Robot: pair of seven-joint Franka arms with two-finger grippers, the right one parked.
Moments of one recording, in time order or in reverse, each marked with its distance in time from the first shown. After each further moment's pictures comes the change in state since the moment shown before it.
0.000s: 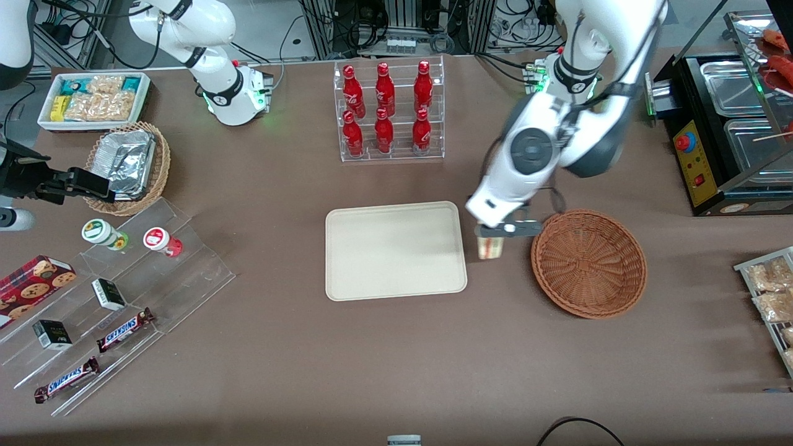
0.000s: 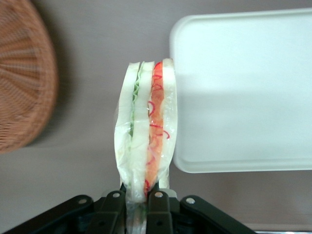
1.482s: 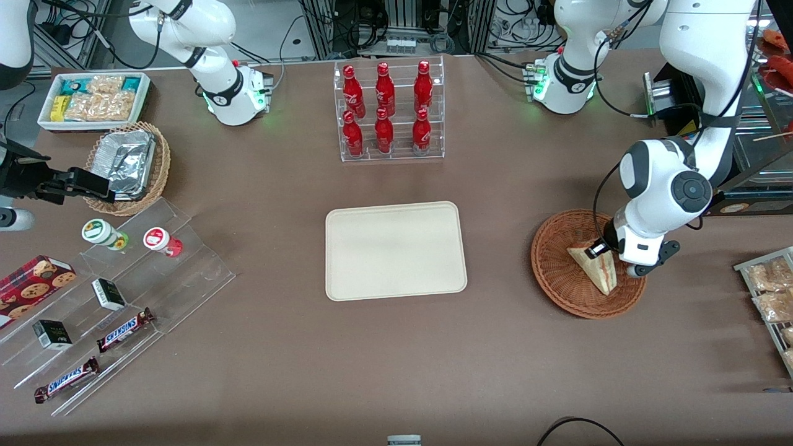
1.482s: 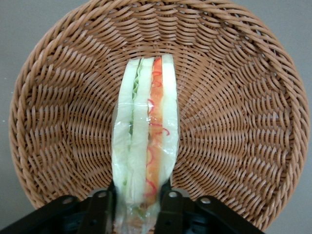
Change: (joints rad) arm 0.518 -0.028 0.040 -0.344 0.013 0.433 0.021
